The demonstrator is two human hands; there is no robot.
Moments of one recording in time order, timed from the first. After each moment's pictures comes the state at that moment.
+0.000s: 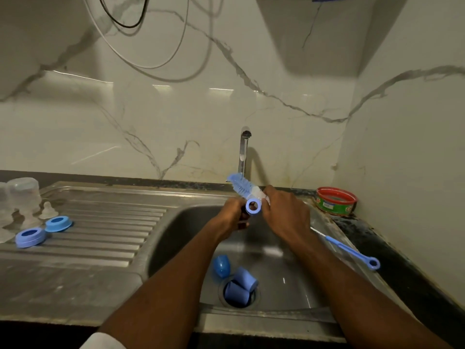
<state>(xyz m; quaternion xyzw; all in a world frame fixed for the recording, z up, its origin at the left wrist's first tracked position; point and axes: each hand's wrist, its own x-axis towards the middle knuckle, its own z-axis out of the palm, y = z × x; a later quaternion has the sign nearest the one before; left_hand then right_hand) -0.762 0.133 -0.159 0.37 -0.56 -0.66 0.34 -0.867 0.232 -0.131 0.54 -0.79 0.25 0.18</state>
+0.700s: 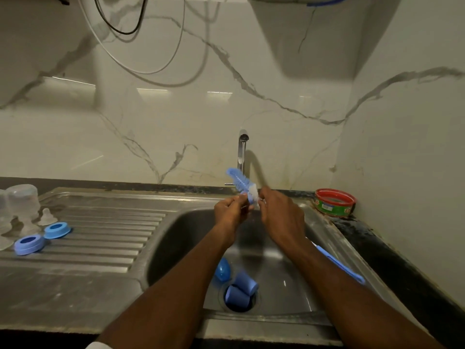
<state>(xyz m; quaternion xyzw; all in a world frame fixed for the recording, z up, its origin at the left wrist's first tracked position) -0.772 0.140 -0.168 0.29 -0.42 -0.69 0.51 -0.859 0.235 -0.136 0.57 -0.75 0.30 0.17</state>
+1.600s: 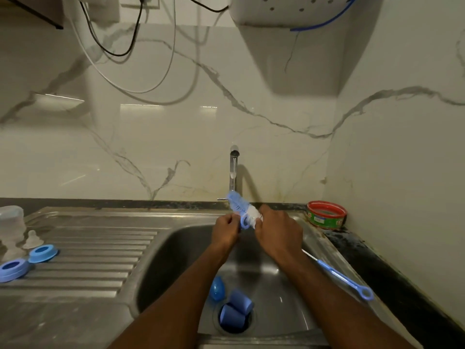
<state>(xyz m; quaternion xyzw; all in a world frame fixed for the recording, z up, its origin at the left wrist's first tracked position) -0.778 0.119 -0.183 0.37 -0.61 -0.54 0.44 -0.856 0.246 -0.120 0.49 -0.83 0.22 0.14</state>
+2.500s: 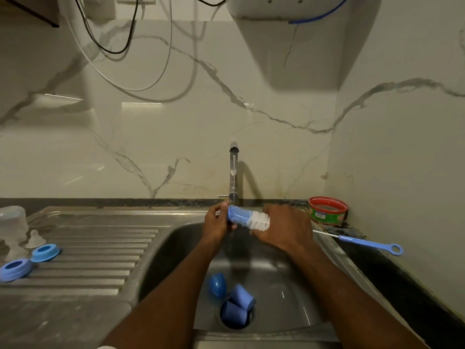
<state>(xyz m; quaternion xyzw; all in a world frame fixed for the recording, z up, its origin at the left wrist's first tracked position) -0.768 0.095 -0.188 0.34 -0.55 -0.57 0.51 -0.887 0.243 -0.122 0.56 -0.79 0.18 0.18</state>
